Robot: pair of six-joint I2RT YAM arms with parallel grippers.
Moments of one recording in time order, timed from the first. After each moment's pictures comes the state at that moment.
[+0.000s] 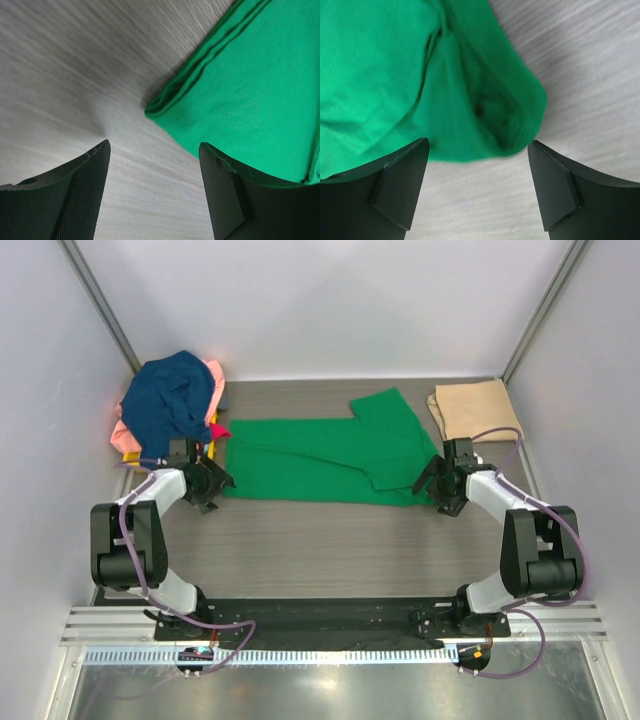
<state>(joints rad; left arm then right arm) 0.06 1.55 0.87 -0.42 0.10 -0.81 0.06 1.47 0.81 -0.44 0.02 0.69</state>
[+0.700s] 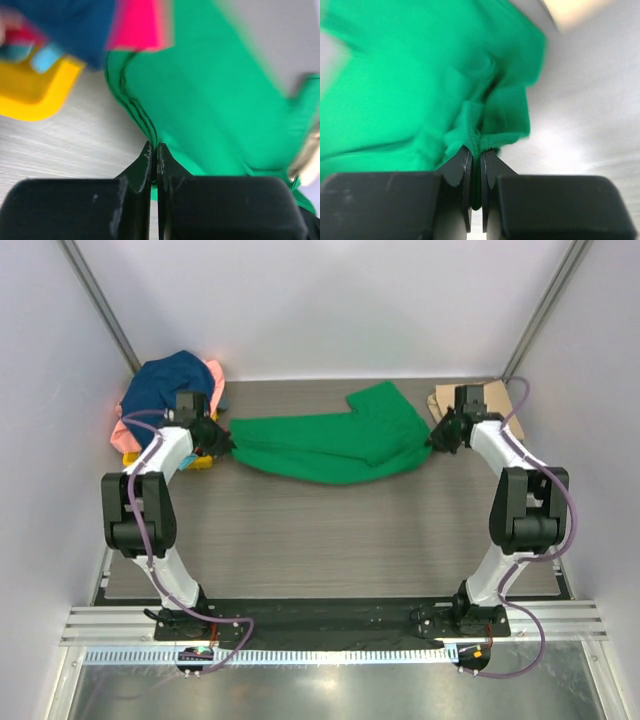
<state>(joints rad) 0.01 1.80 1.28 -0.46 0.13 -0.84 -0.02 1.77 1.27 -0.48 -0.07 0.65</state>
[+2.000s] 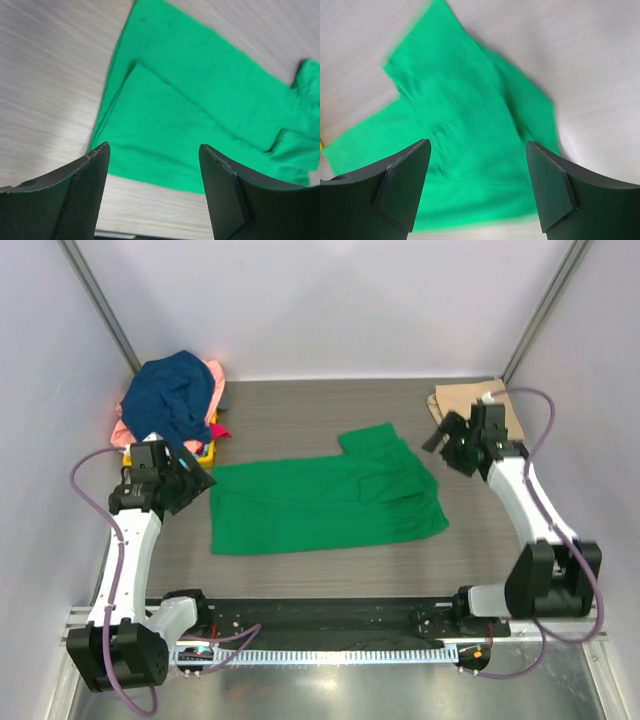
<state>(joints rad) 0.10 1.02 0.95 -0.77 0.09 -0.59 -0.01 1.31 1.04 -0.53 -0.09 0.58</state>
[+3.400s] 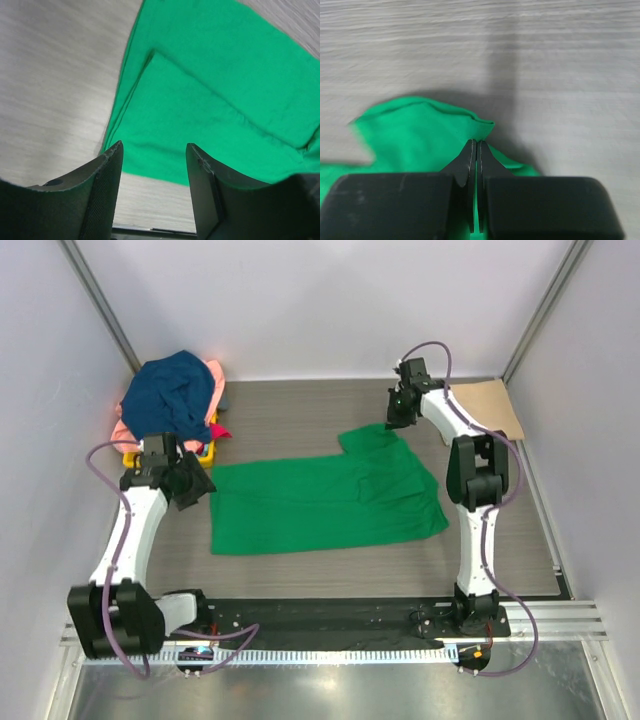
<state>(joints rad) 0.08 1.12 0.93 -0.79 0.07 -0.51 0.19 2.32 2.00 -0.67 -0.09 0.26</state>
